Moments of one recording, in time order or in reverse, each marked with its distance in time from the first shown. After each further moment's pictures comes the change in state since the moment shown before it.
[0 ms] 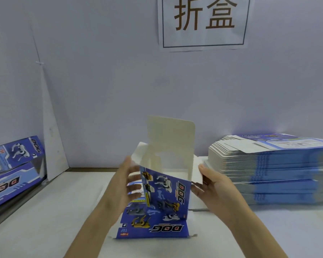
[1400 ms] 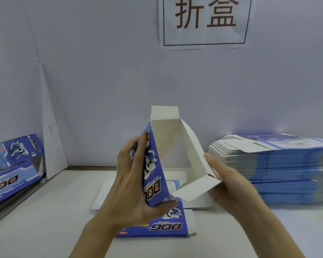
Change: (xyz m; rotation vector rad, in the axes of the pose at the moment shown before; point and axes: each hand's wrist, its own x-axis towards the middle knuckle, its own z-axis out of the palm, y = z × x) left_hand -0.027 0.007 0.017 0.965 -0.077 1.045; right_hand -0.019 -0.025 0.004 0.006 -0.101 -0.035
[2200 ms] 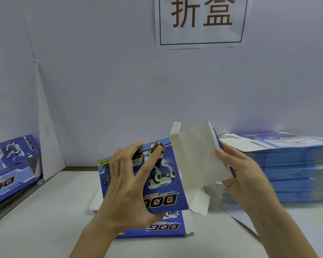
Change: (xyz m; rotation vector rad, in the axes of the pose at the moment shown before) left_hand -0.004 0.002 0.006 0.361 0.082 0.095; right_hand -0.006 -0.024 -0.009 -0.123 0.071 -0.236
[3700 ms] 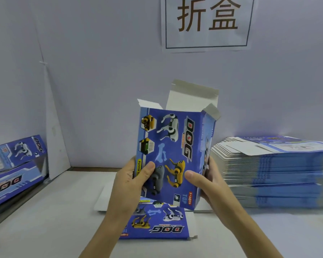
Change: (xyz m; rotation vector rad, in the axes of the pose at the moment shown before) left_hand 0.010 0.004 0.004 -0.944 0.104 -0.711; right_hand -0.004 0.044 0.021 -0.281 -0.357 -0.042
